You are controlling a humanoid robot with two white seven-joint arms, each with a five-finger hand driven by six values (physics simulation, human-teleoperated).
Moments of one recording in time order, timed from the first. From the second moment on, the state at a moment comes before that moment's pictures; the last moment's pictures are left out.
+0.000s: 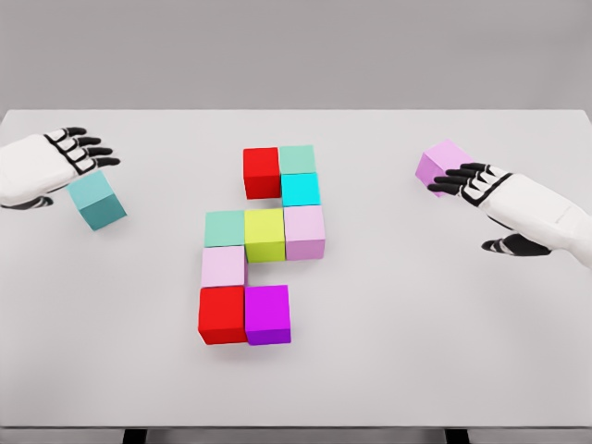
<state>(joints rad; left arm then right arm) -0.42 1.00 -0.43 -1.43 -0.82 -0.61 -0.06 -0.05 -0.68 -0.08 -1.76 0.42 -0.61 0.54</state>
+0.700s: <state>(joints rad) -0.57 0.98 -0.61 -1.31 -0.83 -0.61 -0.06 -0.56 -0.75 0.17 -1.59 0.41 -0.61 0.61</state>
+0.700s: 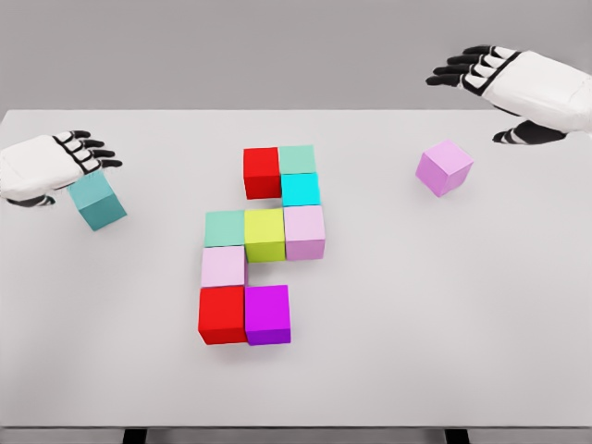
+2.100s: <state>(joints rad) -0.79 0.96 -0.94 -1.20 -0.83 -0.61 -0.06 -0.89 -0.65 0.63 -0.99 0.55 -0.61 0.61</state>
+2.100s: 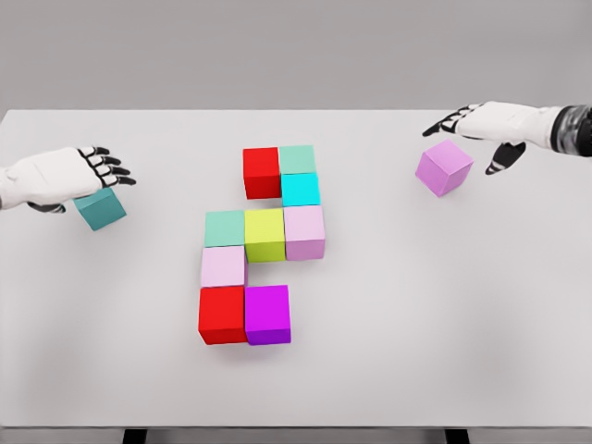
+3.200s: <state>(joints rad) -0.82 0.91 -0.97 -1.12 -0.84 -0.61 -0.06 -0.91 -0.54 0.63 -0.87 0.69 -0.61 0.61</state>
